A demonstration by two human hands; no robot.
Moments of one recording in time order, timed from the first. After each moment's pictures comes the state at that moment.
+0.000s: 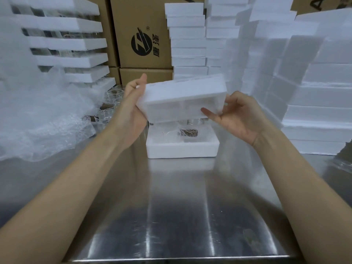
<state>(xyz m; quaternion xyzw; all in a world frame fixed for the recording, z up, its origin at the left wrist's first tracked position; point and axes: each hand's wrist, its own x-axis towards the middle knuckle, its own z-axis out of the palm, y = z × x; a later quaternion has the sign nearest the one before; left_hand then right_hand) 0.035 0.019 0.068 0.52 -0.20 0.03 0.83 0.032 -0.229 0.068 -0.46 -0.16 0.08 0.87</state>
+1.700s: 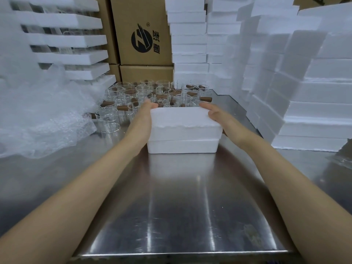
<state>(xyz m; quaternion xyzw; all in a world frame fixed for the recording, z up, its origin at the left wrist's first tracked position) 0.041 0.008 0.032 0.76 0.01 0.04 0.65 0.046 -0.230 0.029 -0.83 -0.15 -0.02 0.54</state>
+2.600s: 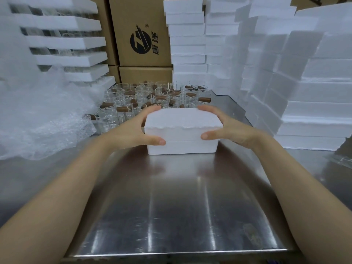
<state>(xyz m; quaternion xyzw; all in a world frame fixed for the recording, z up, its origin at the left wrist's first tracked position) 0.058 0.056 0.029 0.87 -0.24 -0.05 0.42 0.042 -0.243 0.034 -0.85 -0.20 0.09 0.49</state>
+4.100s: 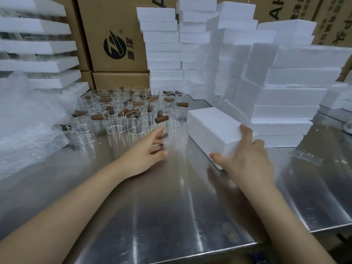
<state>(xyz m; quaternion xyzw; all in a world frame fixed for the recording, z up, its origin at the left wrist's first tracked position) 0.040 -0.013 -0.010 0.84 -0.29 -0.03 0.45 -0.063 -0.246 0.010 -0.93 0.23 -0.22 0.18</state>
